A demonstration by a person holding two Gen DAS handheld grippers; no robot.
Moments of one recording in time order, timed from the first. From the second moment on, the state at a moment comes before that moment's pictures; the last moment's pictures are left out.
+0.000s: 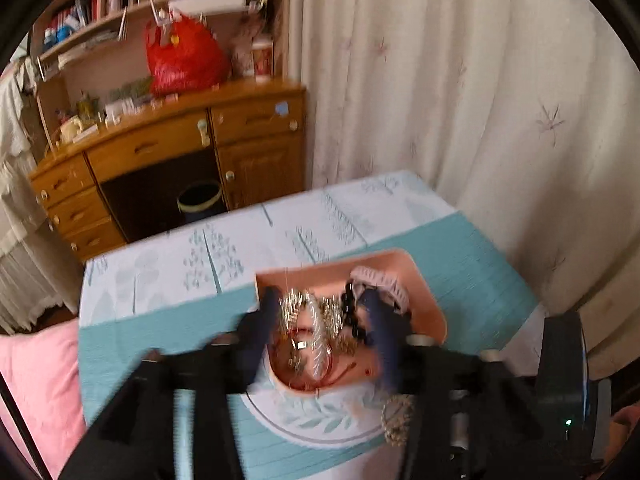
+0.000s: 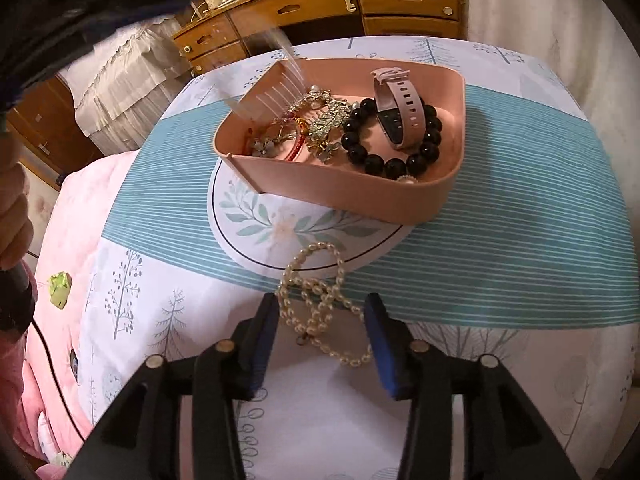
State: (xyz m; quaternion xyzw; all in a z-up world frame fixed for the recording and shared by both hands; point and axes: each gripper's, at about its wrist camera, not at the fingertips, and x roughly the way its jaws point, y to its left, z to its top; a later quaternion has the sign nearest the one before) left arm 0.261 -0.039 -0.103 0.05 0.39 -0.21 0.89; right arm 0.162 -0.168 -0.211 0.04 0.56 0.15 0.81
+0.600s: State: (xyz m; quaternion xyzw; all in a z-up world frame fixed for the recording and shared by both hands) left arm 0.234 0.008 -0.147 0.02 0.48 -0.17 0.86; right arm 0.163 -0.138 -0.222 -0.05 0.57 0.14 0.81
